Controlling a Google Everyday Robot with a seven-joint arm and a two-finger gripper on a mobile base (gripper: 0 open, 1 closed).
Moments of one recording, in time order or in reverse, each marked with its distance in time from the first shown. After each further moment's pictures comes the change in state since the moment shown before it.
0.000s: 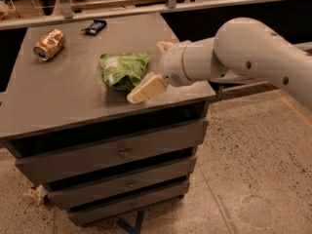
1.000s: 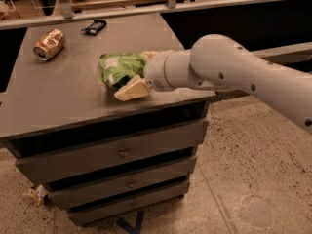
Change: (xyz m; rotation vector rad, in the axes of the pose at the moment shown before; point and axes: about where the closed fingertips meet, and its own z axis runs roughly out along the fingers) arm 0.004 0.004 0.052 0.016 -0.028 0.034
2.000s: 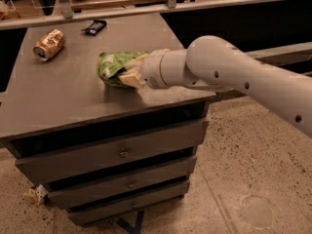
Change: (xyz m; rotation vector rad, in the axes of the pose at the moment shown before) arm -0.010 -0.006 0.014 0.004 -0.053 0.025
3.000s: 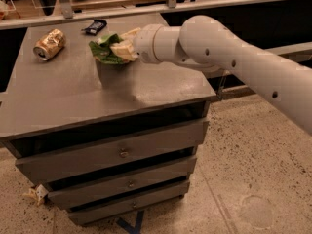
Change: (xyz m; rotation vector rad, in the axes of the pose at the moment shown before) arm -0.056 -0.058 0.021 0.066 -0.146 -0.047
